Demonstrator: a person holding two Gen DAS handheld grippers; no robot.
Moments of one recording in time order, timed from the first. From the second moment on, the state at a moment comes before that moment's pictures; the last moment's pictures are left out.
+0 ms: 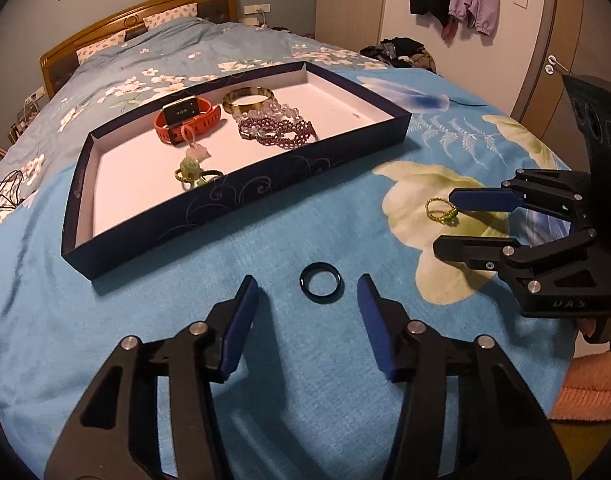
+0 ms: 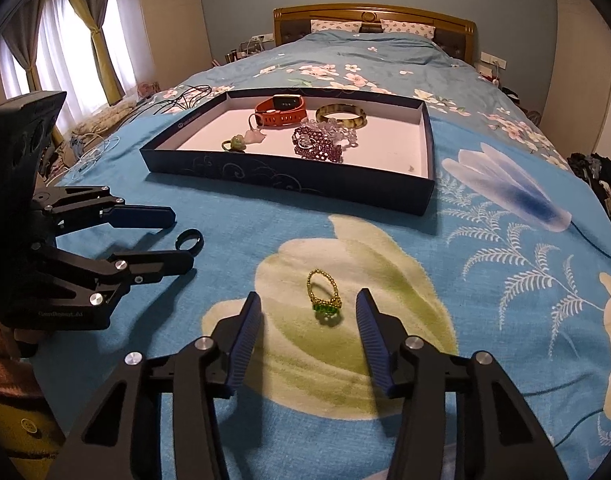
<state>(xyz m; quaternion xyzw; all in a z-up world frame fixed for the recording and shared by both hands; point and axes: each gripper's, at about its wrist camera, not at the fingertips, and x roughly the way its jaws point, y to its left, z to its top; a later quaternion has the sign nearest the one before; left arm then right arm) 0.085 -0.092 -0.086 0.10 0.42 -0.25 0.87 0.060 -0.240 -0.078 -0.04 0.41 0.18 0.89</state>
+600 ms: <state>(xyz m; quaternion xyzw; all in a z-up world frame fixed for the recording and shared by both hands) 0.086 -0.095 -0.086 0.10 0.42 -0.26 0.87 0.067 -0.240 -0.079 -0.03 0.41 0.18 0.90</state>
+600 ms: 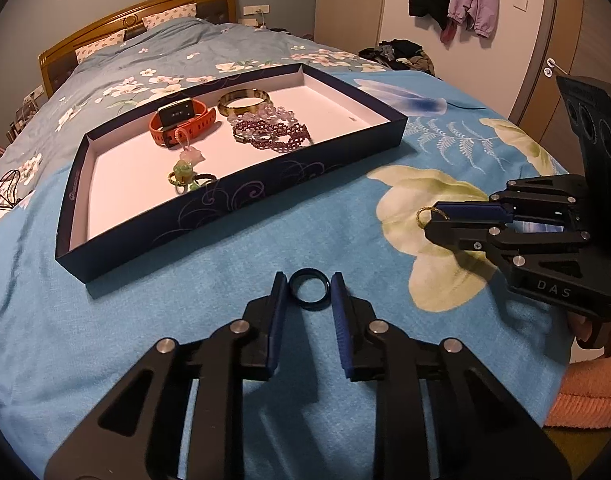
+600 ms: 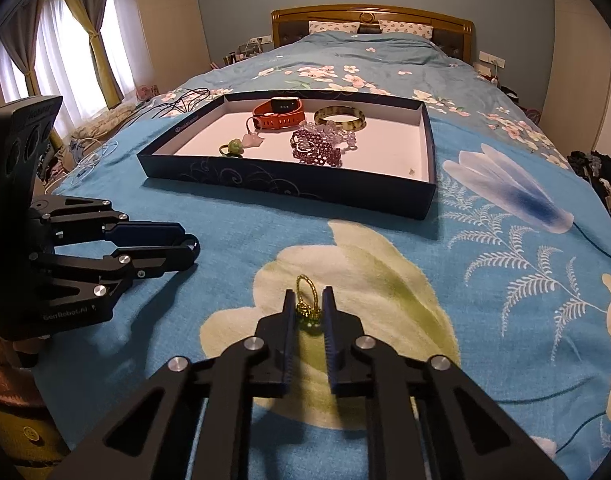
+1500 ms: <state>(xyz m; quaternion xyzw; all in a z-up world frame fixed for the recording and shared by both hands) 0.083 -0.068 -0.074 0.06 0.40 -0.23 0.88 0.066 -0.235 -0.062 0.00 0.38 0.20 0.90</state>
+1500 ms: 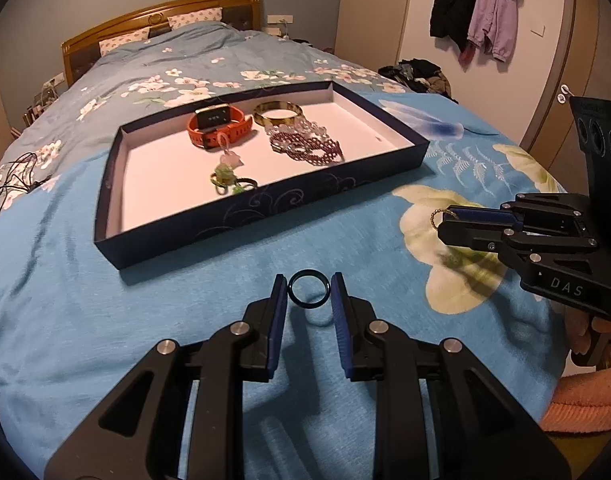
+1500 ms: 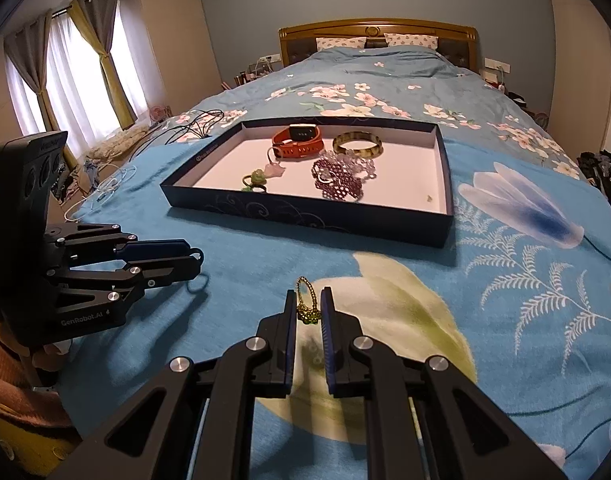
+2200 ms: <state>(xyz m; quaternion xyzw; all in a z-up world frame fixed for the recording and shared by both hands) 0.079 -0.055 -0.055 0.04 0.38 -0.22 0.90 0.070 -0.224 -0.045 0.00 0.35 0.22 0.91</state>
